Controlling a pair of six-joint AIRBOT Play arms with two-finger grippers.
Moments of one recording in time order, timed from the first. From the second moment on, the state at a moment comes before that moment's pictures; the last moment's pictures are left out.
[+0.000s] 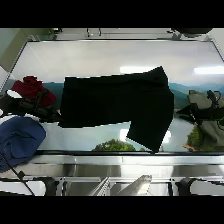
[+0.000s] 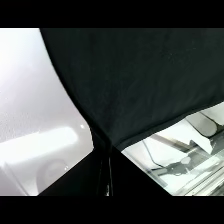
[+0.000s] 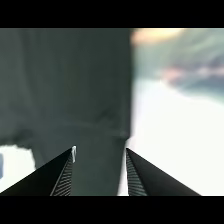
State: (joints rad) left arm 0.31 -1.61 1.06 0.97 -1.36 -1.08; right arm -0.56 -1.52 0.90 -0.69 1.20 1.00
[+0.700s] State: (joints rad) left arm 0.31 -1.61 1.06 0.97 -1.38 -1.08; right arm -0.47 -1.68 0.91 -0.56 1.14 0.95
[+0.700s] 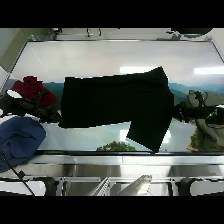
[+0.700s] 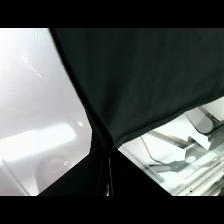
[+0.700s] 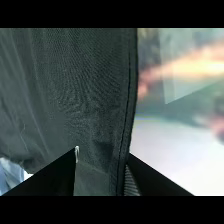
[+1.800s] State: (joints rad) left arm 0.40 -1.33 1.49 0.34 -1.69 -1.01; right arm -0.59 -1.20 1.28 -0.10 1.46 0.92
